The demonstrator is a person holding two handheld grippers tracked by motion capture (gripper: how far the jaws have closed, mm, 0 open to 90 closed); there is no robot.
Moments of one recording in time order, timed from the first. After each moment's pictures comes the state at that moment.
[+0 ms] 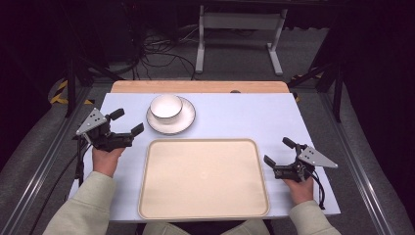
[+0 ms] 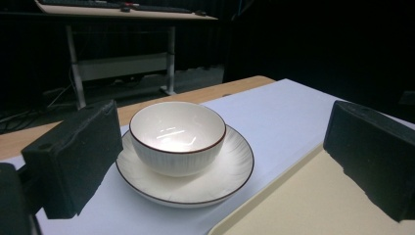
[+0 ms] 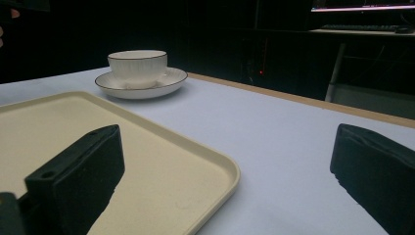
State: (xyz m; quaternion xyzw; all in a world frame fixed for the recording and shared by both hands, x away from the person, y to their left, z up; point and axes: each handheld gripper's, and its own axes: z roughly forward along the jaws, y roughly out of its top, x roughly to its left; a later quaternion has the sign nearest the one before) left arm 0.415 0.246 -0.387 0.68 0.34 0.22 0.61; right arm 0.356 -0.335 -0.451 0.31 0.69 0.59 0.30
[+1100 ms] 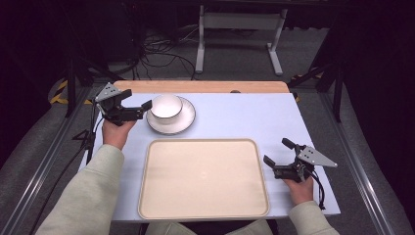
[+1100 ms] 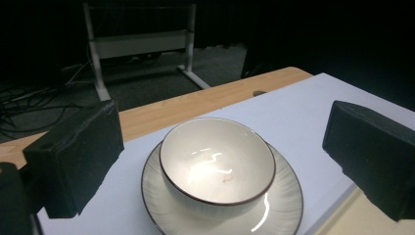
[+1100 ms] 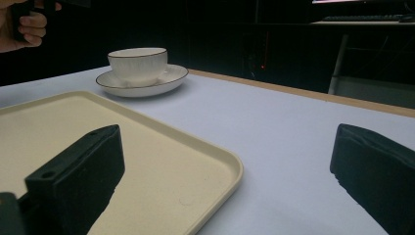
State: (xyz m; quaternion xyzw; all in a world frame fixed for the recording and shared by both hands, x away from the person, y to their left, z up) left arm 0.488 0.225 -0.364 0.70 0.39 0.23 0.56; right arm 0.357 -0.335 -0.452 0.32 0.69 0.59 0.28
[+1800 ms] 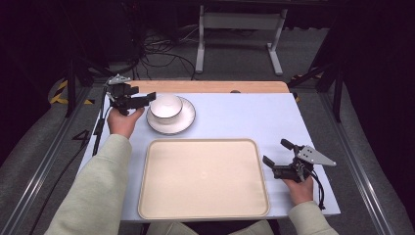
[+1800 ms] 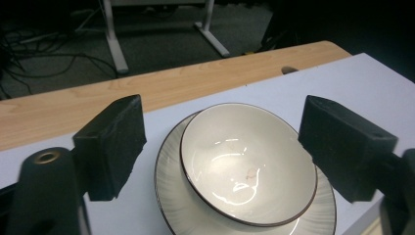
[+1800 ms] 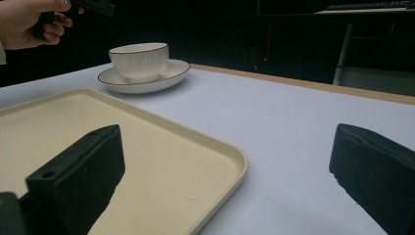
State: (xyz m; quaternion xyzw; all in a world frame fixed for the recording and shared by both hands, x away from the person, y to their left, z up) left arm 0.531 0.212 -0.365 0.72 0.46 0.17 0.49; right arm 0.358 -0.334 -0.453 0.33 0.69 0.58 0.27
